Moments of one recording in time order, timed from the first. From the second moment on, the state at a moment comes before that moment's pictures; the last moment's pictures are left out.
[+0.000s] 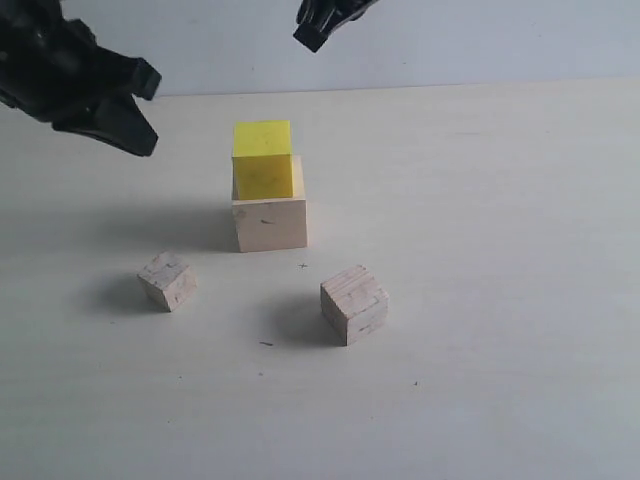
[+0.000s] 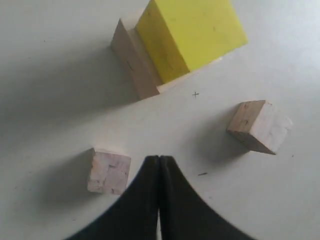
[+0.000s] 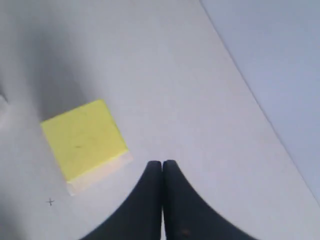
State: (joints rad) left arm -0.27 1.64 -1.28 -0.45 0.97 0.33; right arm 0.51 1.92 -1.83 0.19 0.91 -0.72
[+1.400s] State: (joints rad) left arm -0.16 2.21 -1.48 -1.03 0.86 0.68; right arm 0.38 1.83 -1.58 0.20 0.94 -0.22
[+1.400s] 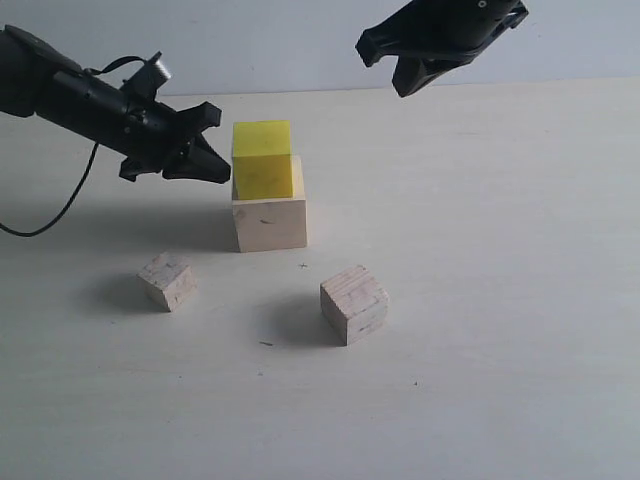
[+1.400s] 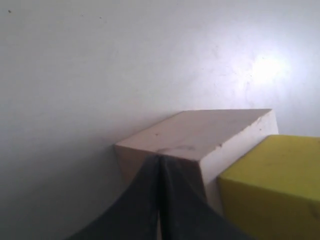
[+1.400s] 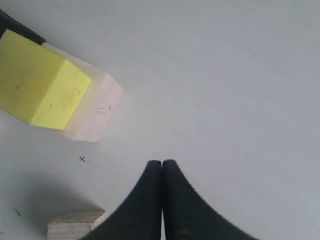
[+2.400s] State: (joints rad) left arm -0.19 2.19 -1.44 -1.01 0.93 0.70; right arm 0.38 1.80 -1.58 0.20 0.95 -0.22
